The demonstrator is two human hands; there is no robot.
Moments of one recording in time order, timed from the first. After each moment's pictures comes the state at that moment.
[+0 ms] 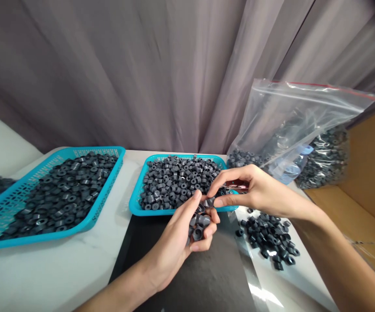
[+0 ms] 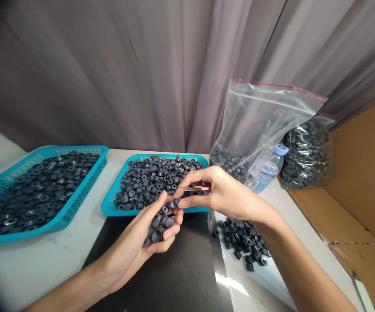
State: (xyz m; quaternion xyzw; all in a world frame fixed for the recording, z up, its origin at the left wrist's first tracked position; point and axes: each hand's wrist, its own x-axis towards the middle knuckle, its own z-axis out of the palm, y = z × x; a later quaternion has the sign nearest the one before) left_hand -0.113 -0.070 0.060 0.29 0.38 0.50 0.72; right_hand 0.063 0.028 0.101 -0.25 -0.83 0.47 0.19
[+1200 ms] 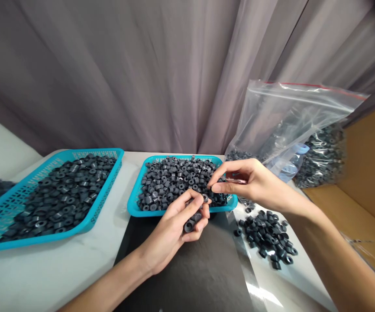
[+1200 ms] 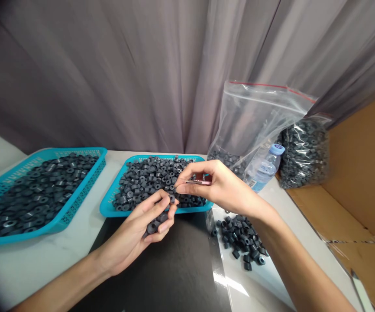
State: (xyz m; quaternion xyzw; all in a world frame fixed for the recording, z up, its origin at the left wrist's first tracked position) left_hand -0.127 -0.058 0.050 0.37 0.38 0.47 0.70; right_hand 0.065 0.032 0.101 -0.26 -0.80 0.46 0.27
